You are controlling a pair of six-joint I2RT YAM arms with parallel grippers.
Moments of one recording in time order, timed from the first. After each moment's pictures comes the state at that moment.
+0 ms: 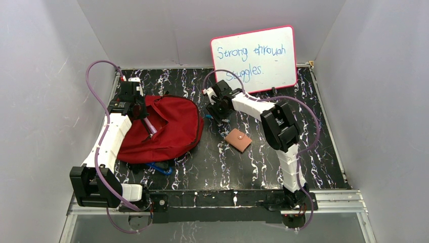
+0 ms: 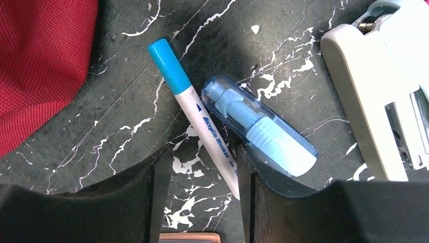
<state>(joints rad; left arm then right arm) -0.06 1.30 1.14 -0.72 -0.23 -0.17 0.65 2.16 1.65 -0.58 -0.14 -0.14</state>
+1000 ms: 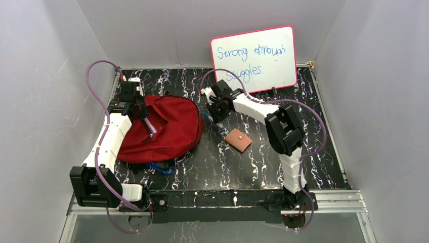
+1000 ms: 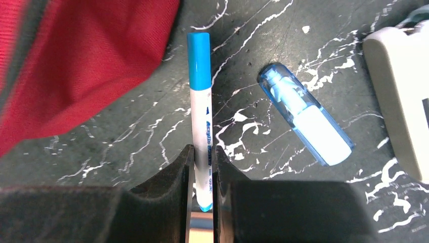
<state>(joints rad) -0.06 1.30 1.14 -0.72 -0.23 -0.17 0.68 2.10 1.61 -0.59 -0.21 -0.13</state>
